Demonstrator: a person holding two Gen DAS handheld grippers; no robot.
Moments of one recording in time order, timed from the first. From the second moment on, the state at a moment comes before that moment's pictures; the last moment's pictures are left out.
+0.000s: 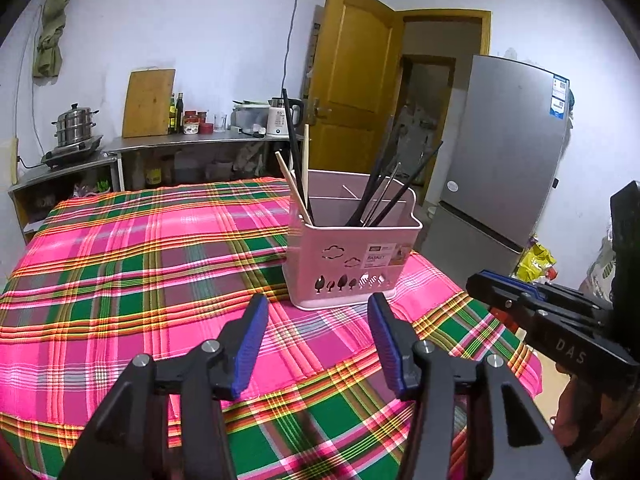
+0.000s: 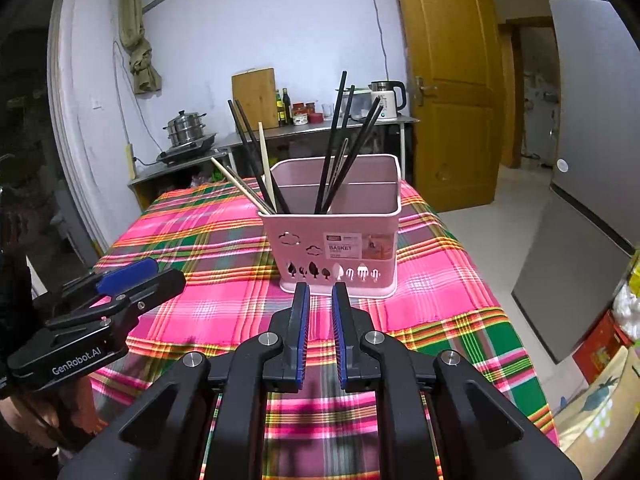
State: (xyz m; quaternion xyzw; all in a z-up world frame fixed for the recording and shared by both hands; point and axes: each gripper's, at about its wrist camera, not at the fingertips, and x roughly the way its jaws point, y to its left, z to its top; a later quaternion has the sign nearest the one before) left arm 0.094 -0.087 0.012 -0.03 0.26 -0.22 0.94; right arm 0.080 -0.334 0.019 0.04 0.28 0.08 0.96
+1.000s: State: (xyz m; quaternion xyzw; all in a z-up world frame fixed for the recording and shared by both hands) left arm 0.089 -0.088 0.011 -0.02 0.26 -0.22 0.94; right arm 0.077 -0.333 0.017 0.03 0.28 0.08 0.96
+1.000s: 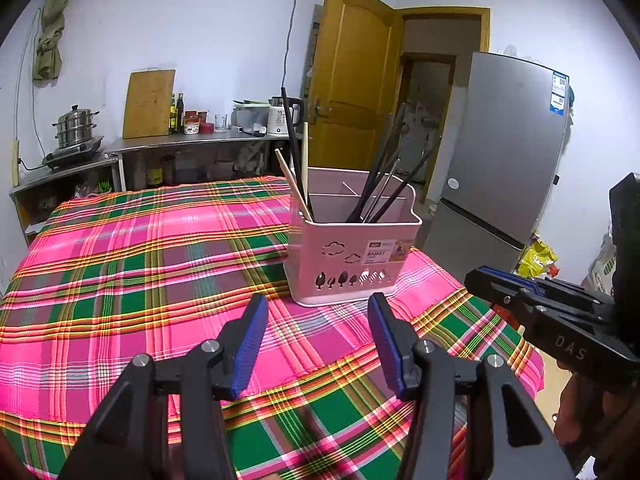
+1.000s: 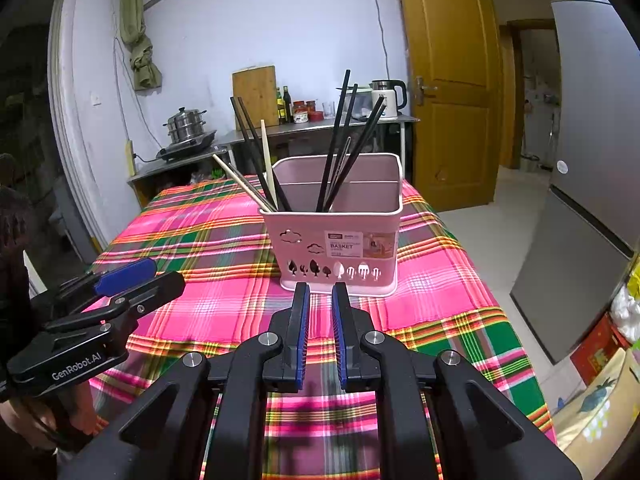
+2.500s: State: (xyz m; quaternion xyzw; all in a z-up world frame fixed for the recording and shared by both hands) left arm 0.084 -0.086 0.009 -0.01 0.27 -0.22 0.94; right arm 0.078 -0.333 0.013 0.03 0.29 0.08 0.95
